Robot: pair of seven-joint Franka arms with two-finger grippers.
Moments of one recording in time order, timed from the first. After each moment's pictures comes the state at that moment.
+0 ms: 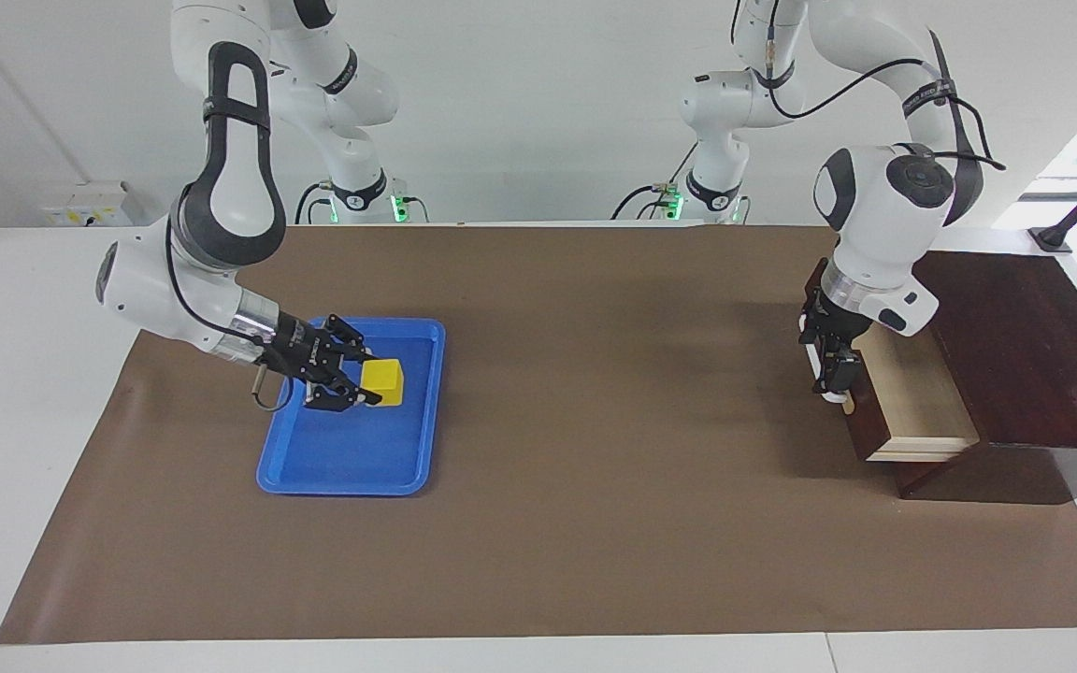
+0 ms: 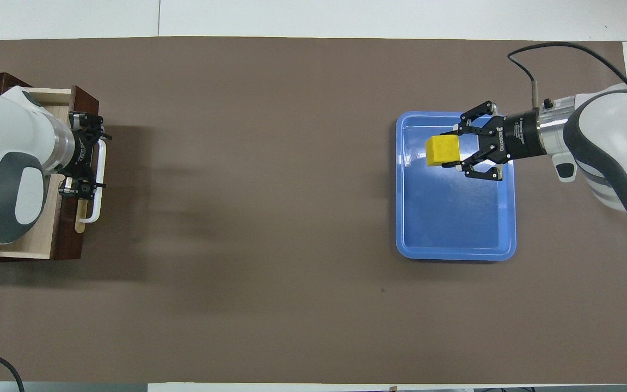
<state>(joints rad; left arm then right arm) -0.03 0.09 -0.08 -1.96 0.06 2.14 -1.52 -0.06 0.24 0.02 -1.90 0.83 1.96 1.09</state>
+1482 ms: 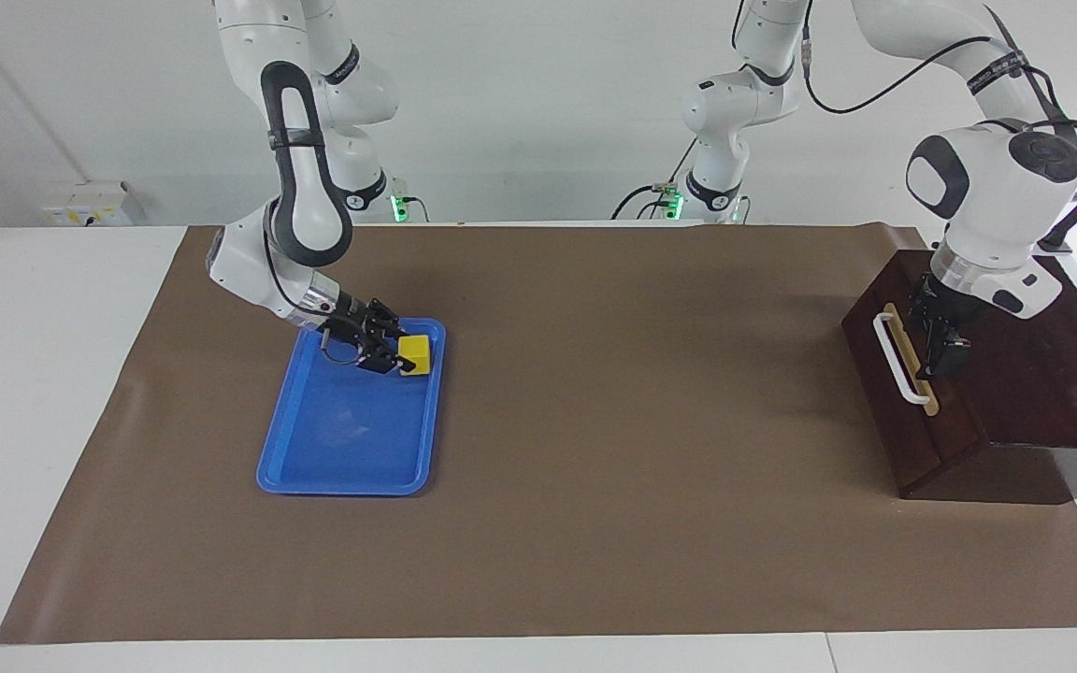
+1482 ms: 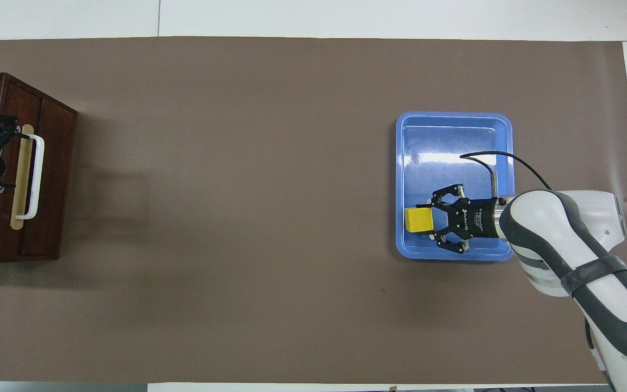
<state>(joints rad) 0.19 0.06 -0.10 -1.91 0.11 2.09 -1.18 0.04 0.10 0.02 -2.38 1.04 2.27 0.73</state>
